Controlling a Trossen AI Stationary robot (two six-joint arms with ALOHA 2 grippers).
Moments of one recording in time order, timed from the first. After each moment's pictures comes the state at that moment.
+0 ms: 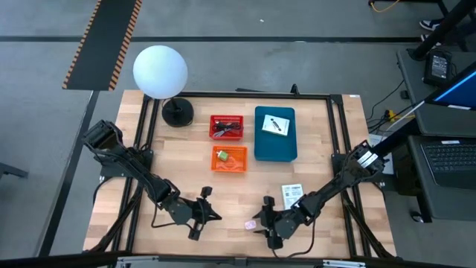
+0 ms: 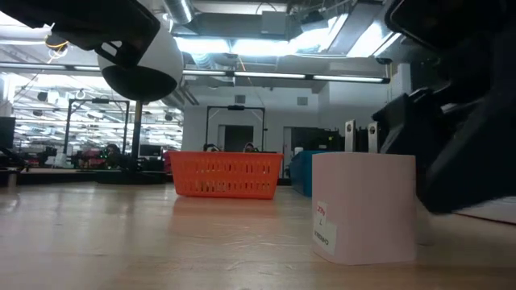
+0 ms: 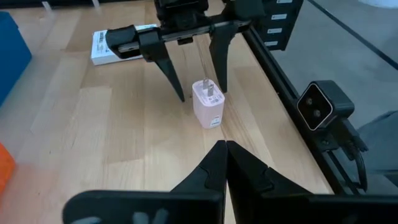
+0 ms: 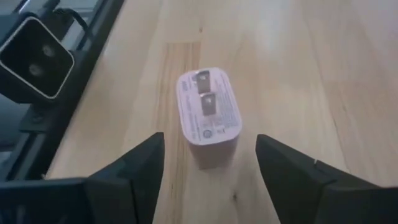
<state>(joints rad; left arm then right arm) -0.68 1.61 0.78 0.29 -0.43 -0.30 0.68 1.96 0.92 0.34 0.40 0.47</state>
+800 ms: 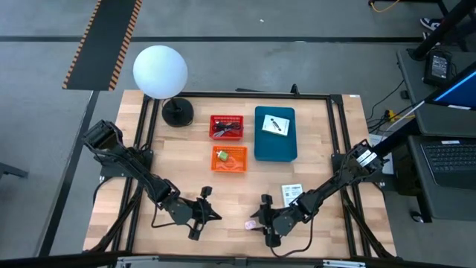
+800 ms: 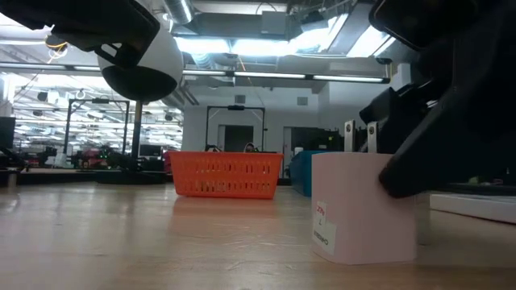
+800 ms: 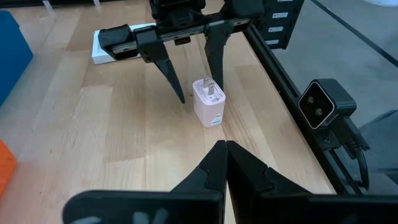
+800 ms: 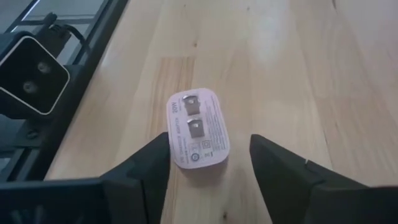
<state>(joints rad) -0.68 1.61 0.78 0.29 -0.43 -0.30 0.65 1.96 0.92 0.37 0.38 0.43</state>
